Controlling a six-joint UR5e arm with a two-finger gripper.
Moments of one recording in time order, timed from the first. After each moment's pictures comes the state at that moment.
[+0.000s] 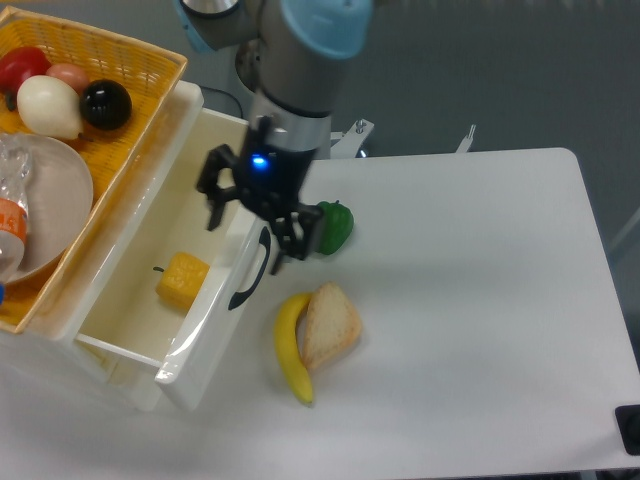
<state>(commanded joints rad) 2.48 -1.73 -1.48 -1.26 1.10 0.92</state>
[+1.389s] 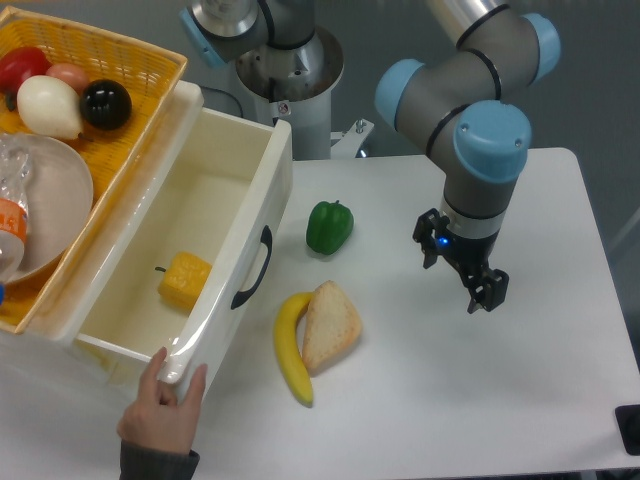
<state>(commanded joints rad) 2.67 -1.97 -1.50 -1.14 1.52 1.61</state>
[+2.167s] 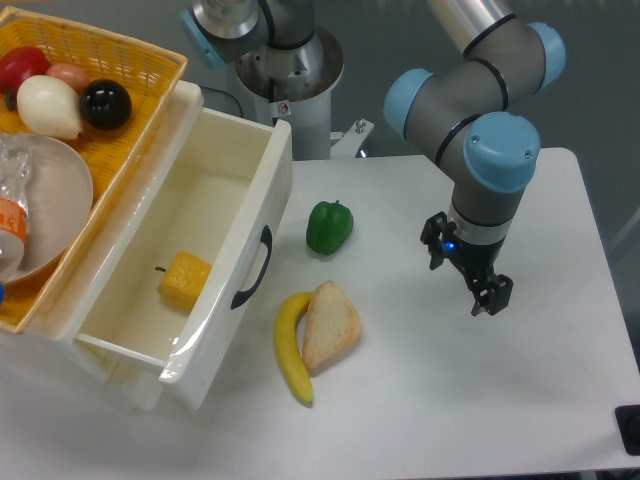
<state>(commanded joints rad) 2.67 -1.98 -1.50 -1.15 1.53 1.60</state>
